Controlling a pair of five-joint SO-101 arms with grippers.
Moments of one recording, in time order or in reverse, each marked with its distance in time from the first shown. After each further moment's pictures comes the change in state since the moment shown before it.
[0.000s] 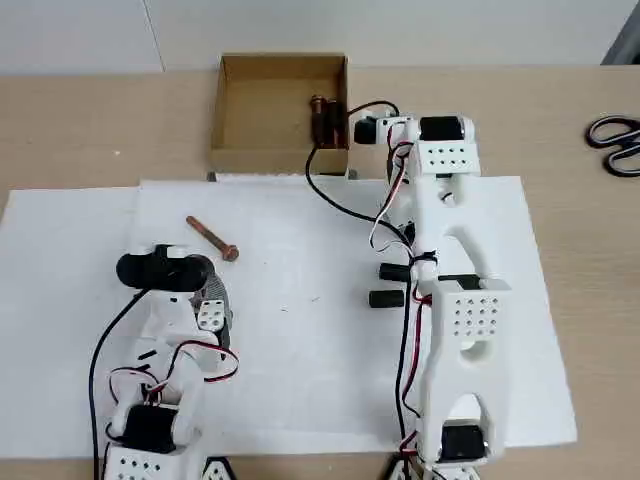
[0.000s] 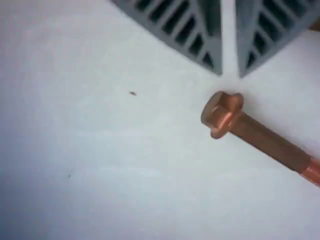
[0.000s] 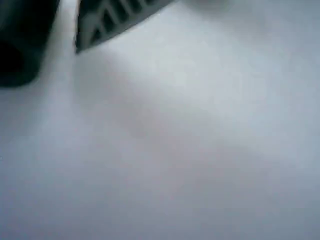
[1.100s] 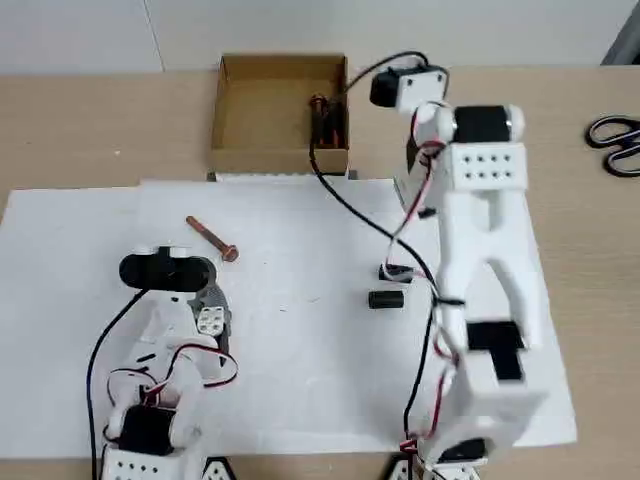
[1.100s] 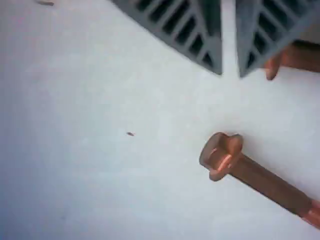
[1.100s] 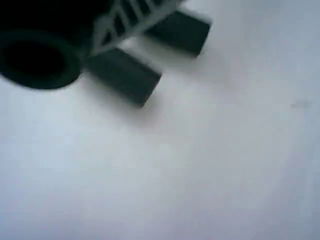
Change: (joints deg) left arm 0.0 0.0 -4.2 8.9 0.0; right arm 0.4 -40.1 25.0 0.0 -5.4
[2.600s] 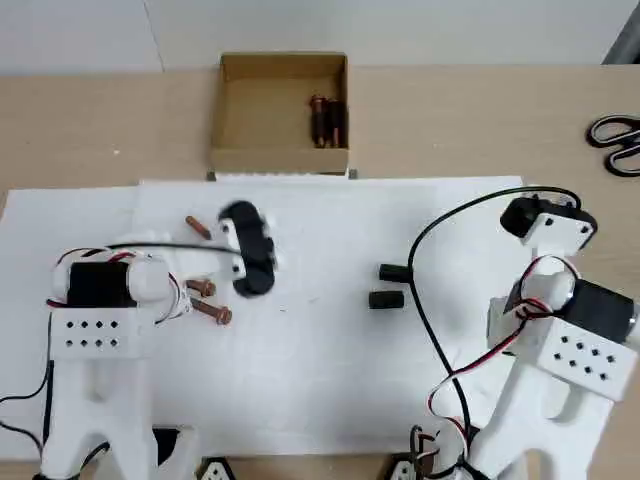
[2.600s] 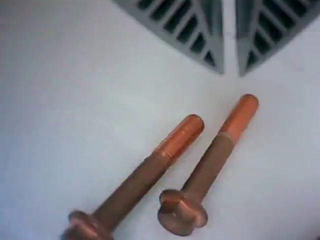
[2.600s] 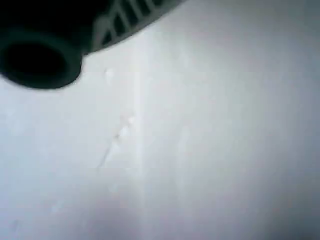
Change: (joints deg) left arm -8.3 66.1 -60.7 31.3 -84.4; right arm 27.8 -50.1 52.7 -0.4 3.1
